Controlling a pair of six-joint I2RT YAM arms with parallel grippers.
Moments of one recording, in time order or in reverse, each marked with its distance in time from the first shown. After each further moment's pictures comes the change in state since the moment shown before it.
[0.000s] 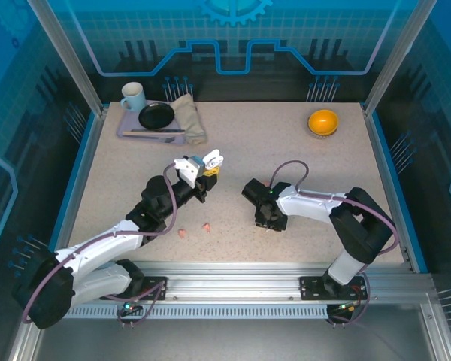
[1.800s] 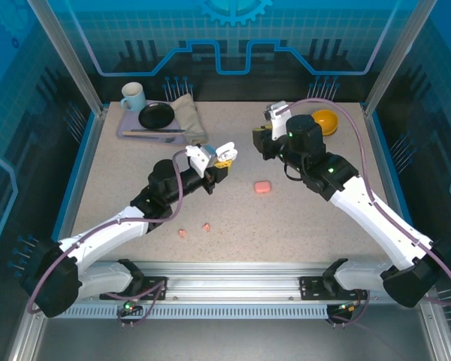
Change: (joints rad) left arm 0.001 0.105 0.201 -0.111 0.153 0.024; right arm -0.147 -0.401 0.400 0.368 -0.056 -0.943
